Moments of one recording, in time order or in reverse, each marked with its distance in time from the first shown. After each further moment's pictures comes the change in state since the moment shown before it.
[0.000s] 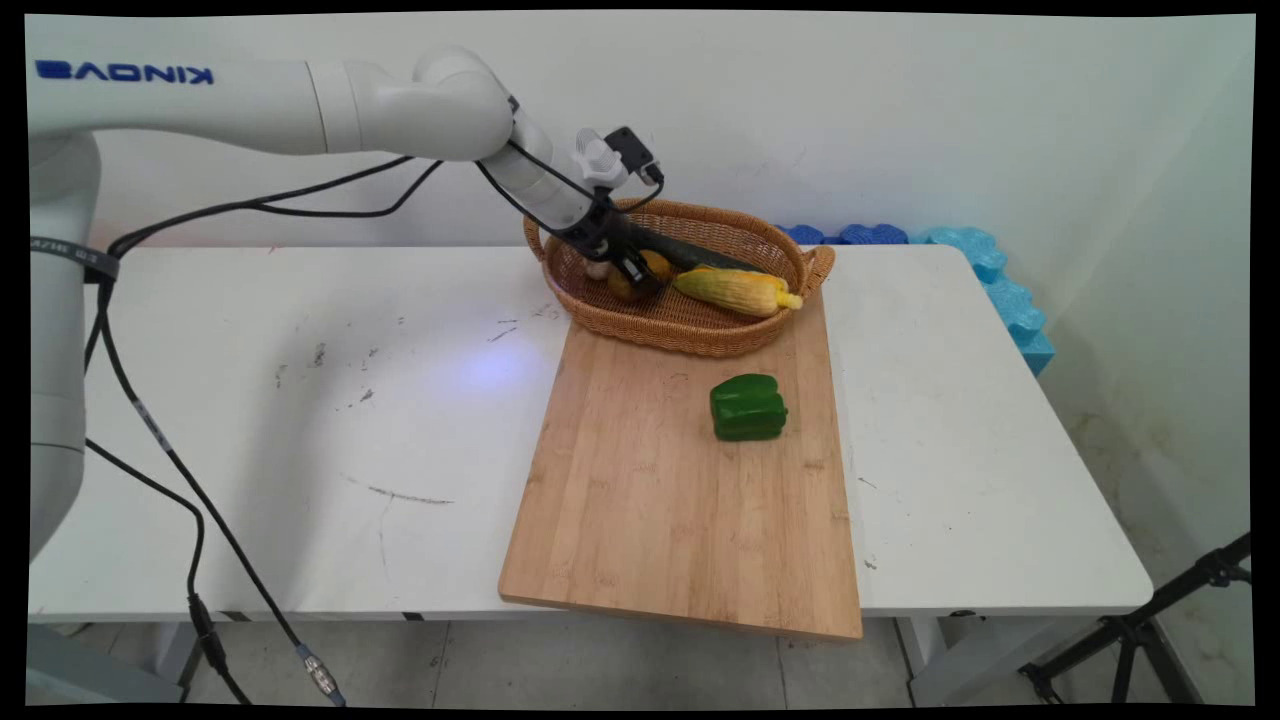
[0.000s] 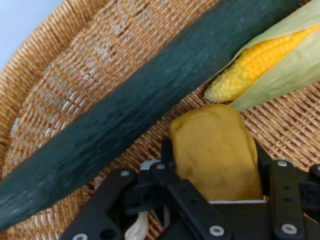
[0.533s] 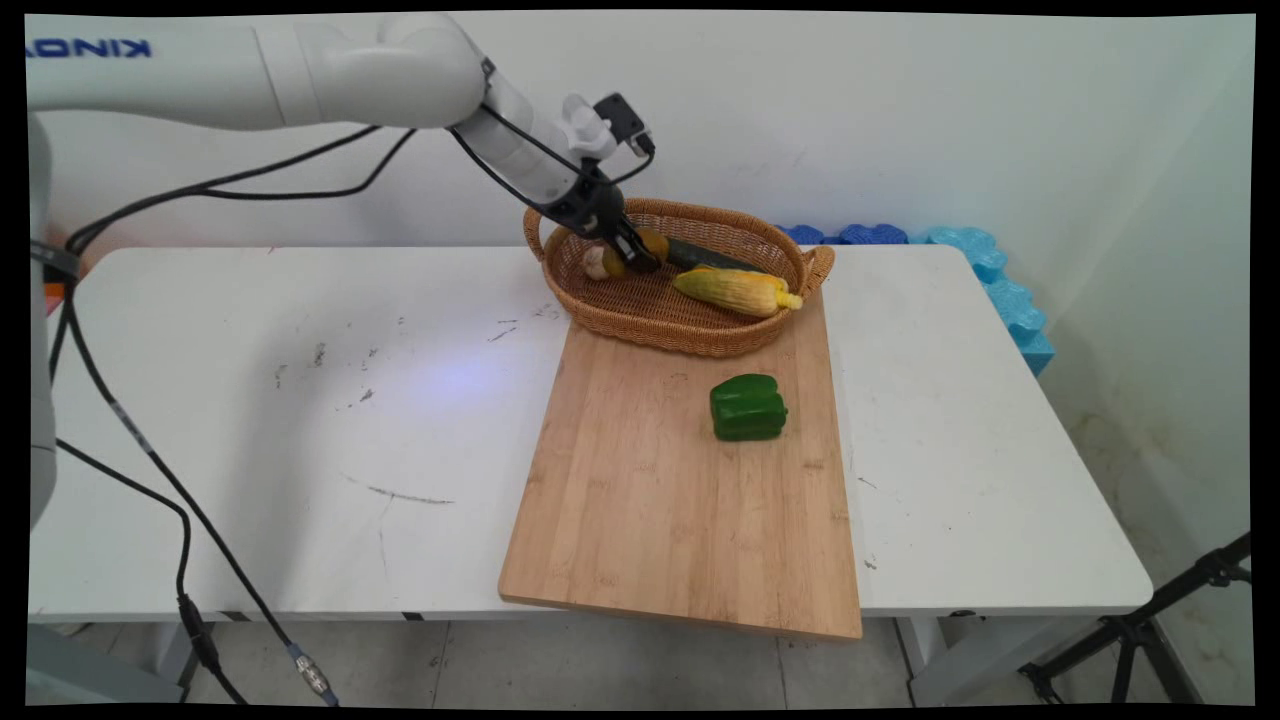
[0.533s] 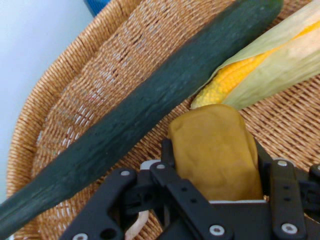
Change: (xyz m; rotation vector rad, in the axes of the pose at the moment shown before) arm 0.010 0.004 -0.048 -0.004 0.037 0.043
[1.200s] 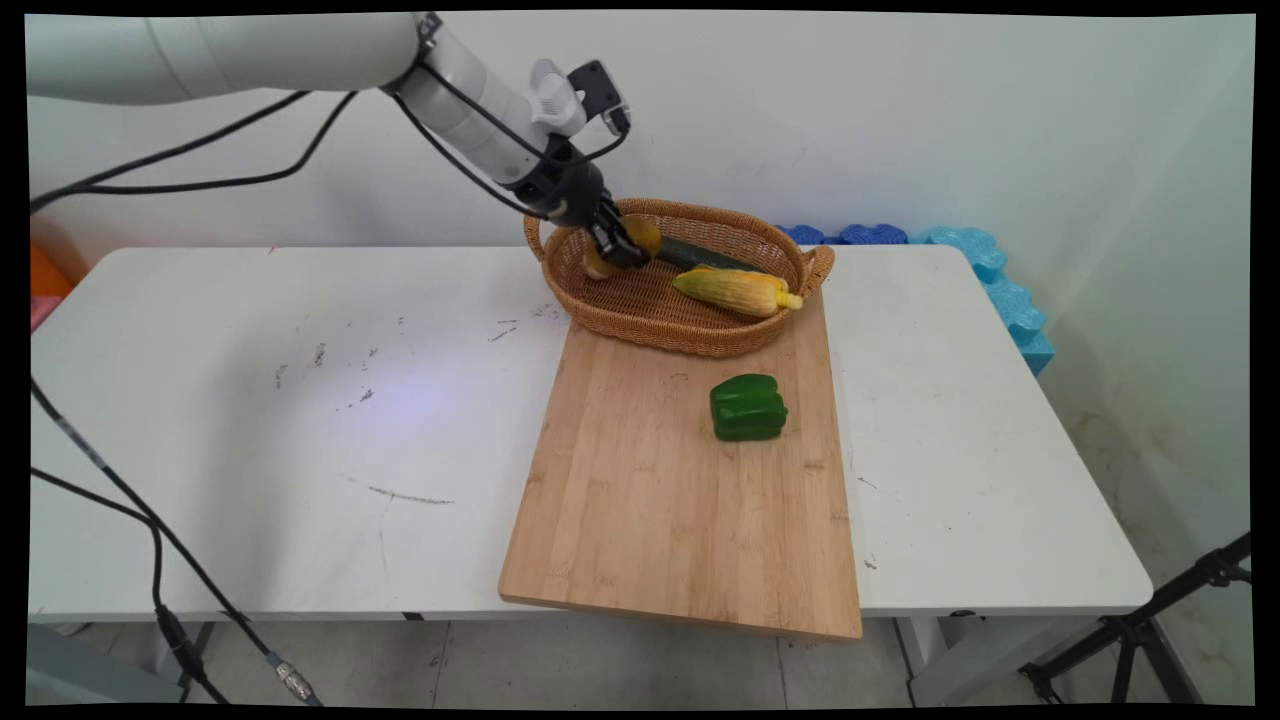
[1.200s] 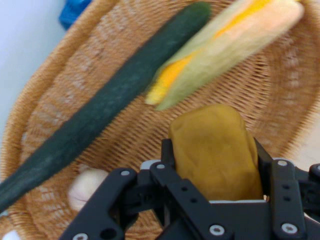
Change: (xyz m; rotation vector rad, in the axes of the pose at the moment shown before) arm -0.003 0.028 -0.073 -0.046 0.026 0.096
